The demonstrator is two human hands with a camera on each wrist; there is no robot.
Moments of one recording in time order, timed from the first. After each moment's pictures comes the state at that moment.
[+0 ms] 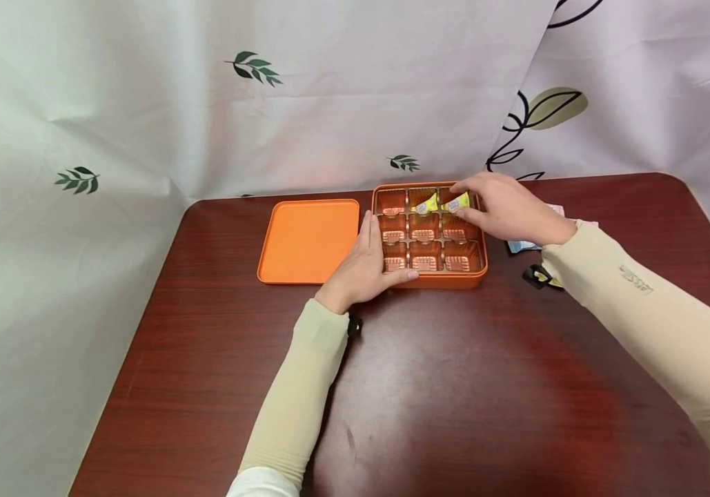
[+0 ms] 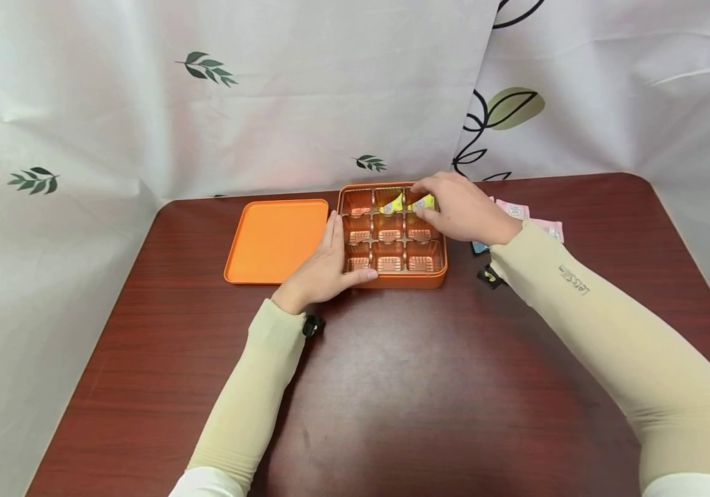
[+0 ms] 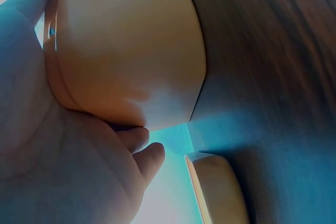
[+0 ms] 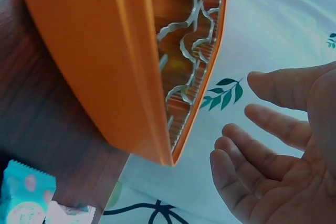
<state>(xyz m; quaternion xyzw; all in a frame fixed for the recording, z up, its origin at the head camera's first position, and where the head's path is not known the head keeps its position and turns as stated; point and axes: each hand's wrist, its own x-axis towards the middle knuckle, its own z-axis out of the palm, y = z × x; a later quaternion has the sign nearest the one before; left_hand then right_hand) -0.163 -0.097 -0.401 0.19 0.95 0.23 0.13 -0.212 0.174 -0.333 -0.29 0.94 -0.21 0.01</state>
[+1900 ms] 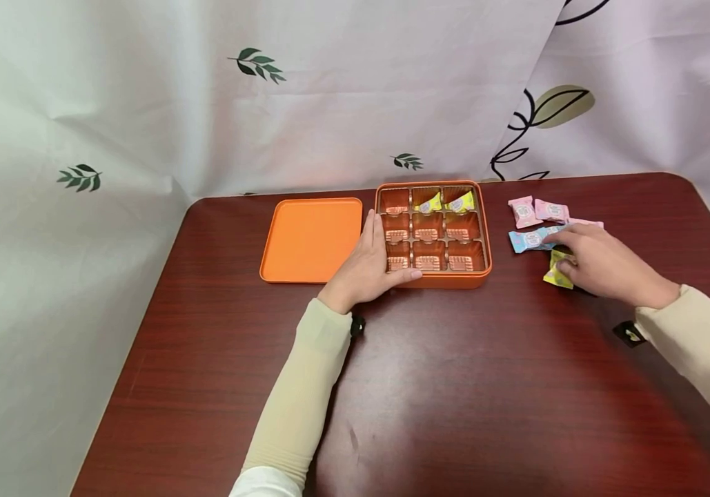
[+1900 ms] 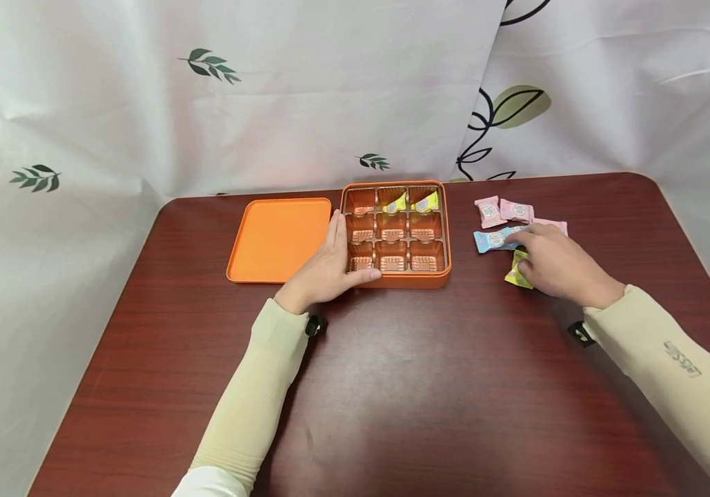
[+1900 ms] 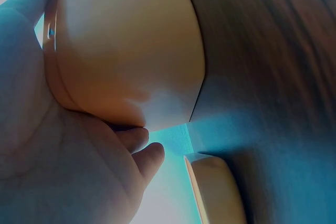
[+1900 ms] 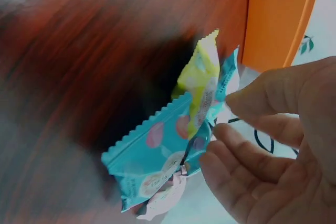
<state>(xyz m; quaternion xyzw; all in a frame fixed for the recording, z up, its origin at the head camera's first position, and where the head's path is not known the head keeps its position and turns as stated) -0.163 -0.098 -0.403 0.19 0.94 0.24 0.12 -0.151 0.286 -0.398 -0.27 0.95 -0.16 -0.05</state>
